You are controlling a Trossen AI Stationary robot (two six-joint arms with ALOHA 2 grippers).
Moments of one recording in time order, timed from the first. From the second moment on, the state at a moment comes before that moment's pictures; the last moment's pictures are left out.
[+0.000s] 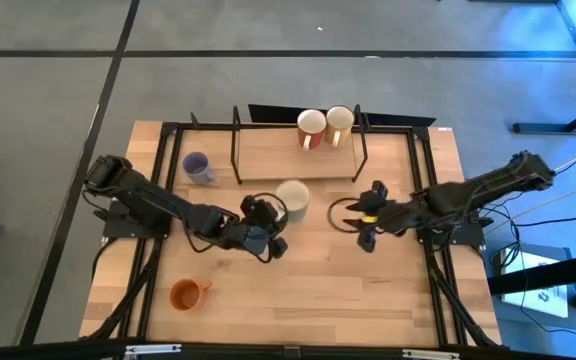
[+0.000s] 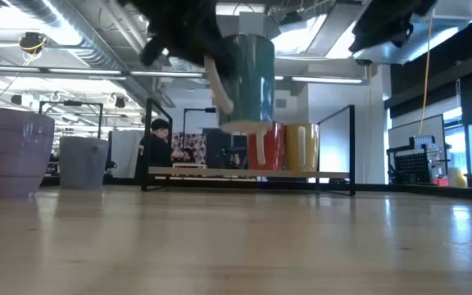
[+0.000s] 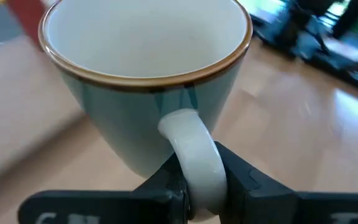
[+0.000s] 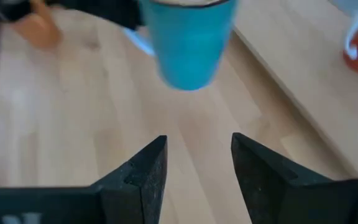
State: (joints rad) left arm -0.33 1.58 1.10 -0.24 -0.75 -0.73; right arm 0.35 1.08 0.94 -0.60 0.41 0.51
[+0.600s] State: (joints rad) left arm -0.01 1.61 1.28 -0.37 -0.93 -0.81; right arm 0.35 0.76 0.94 -0.80 0.44 0.36
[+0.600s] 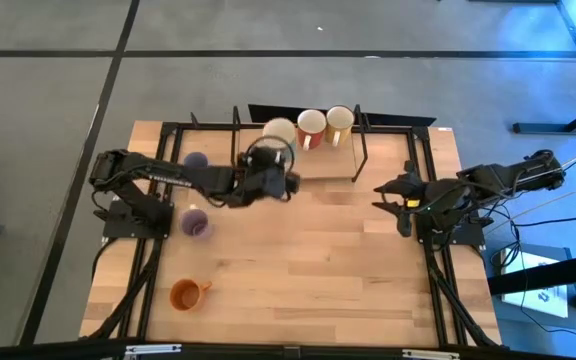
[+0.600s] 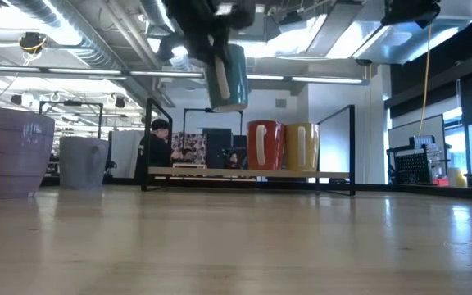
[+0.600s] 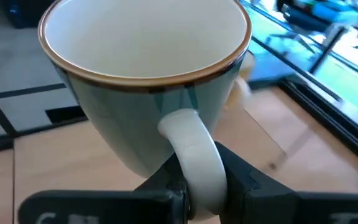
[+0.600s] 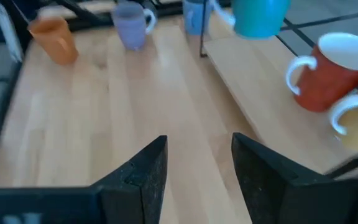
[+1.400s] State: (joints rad) left arm 0.26 1.83 1.28 -0.25 -0.74 -0.78; right arm 0.35 0.72 0.94 -0.85 0.48 0.39
